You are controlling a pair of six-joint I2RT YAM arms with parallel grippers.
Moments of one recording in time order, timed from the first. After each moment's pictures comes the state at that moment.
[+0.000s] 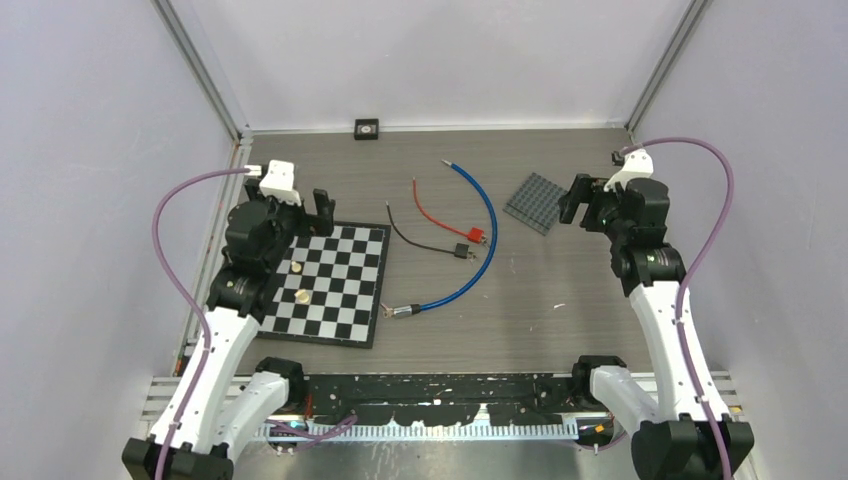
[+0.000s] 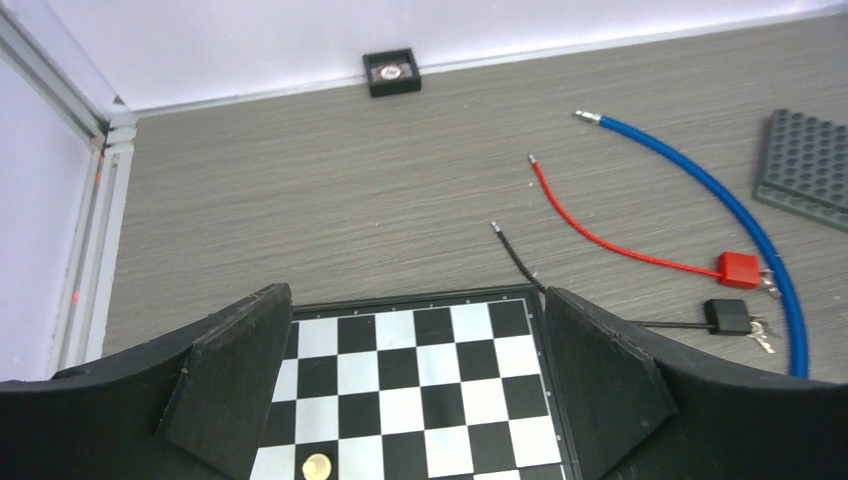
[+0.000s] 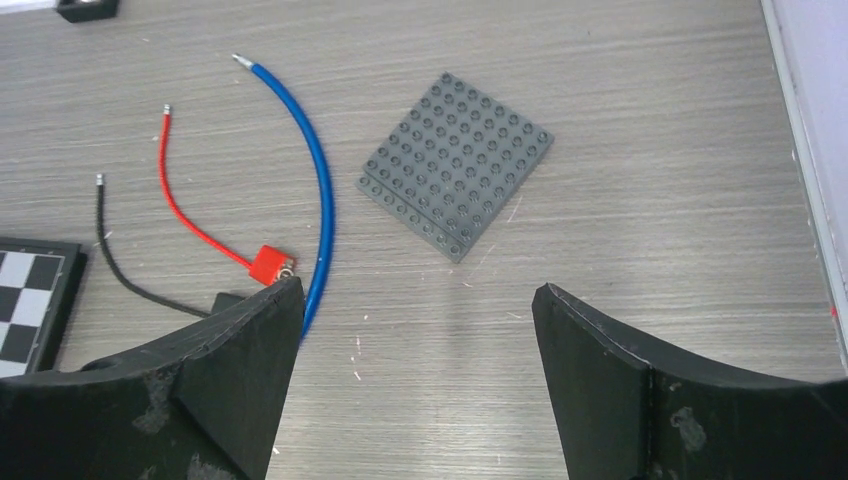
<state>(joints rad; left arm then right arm) -0.20 0.83 0.82 -0.16 0.00 0.01 -0.03 0.94 0.92 -0.38 -0.08 0.15</state>
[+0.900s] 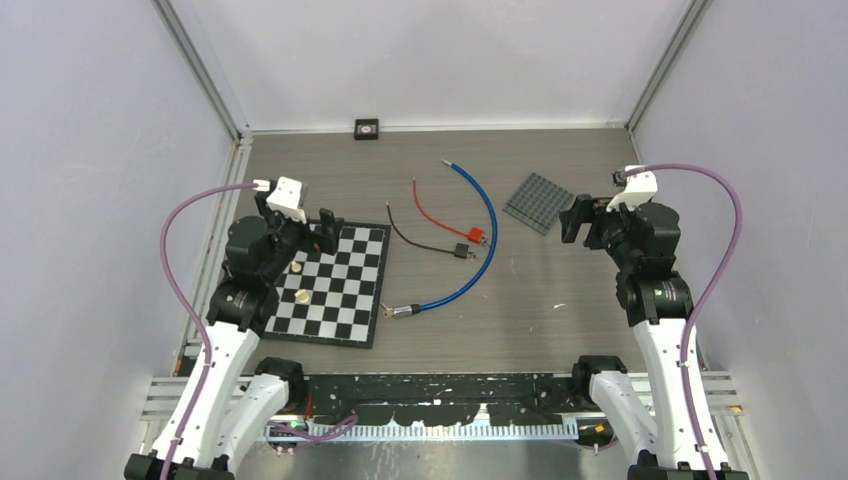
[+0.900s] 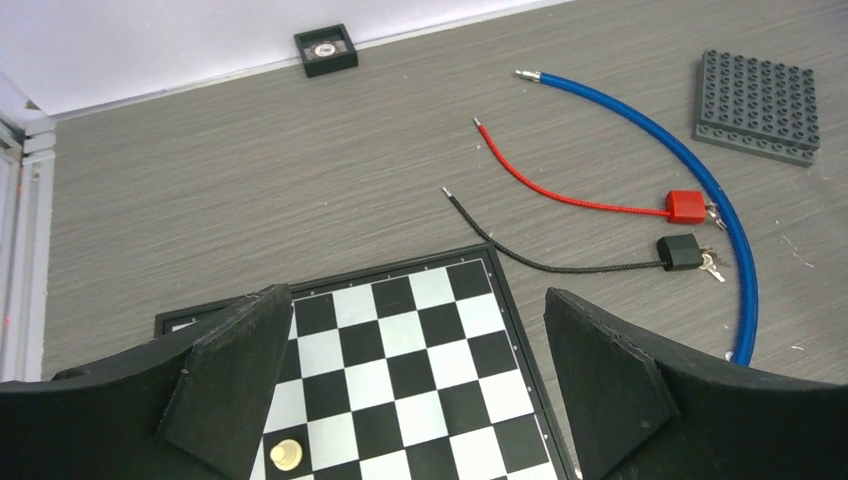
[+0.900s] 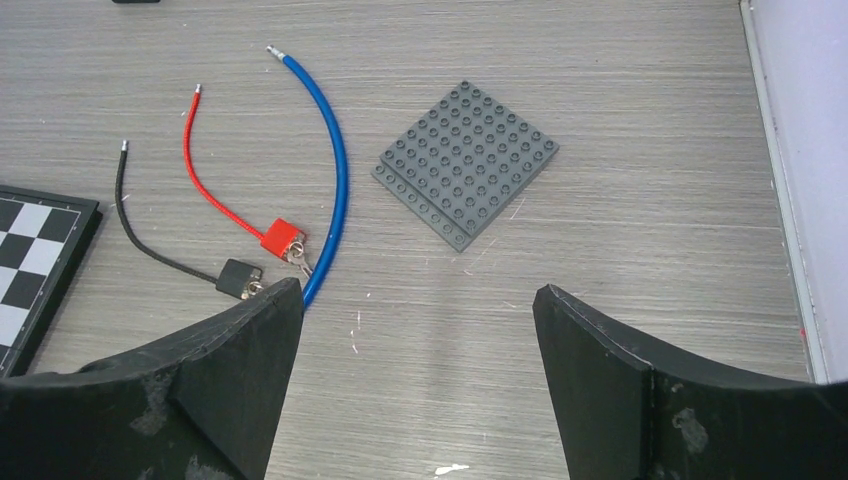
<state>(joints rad) -0.19 0.71 0.74 -0.18 0.15 0.03 -0.03 0.73 0.85 -0.43 -0.14 0.06</state>
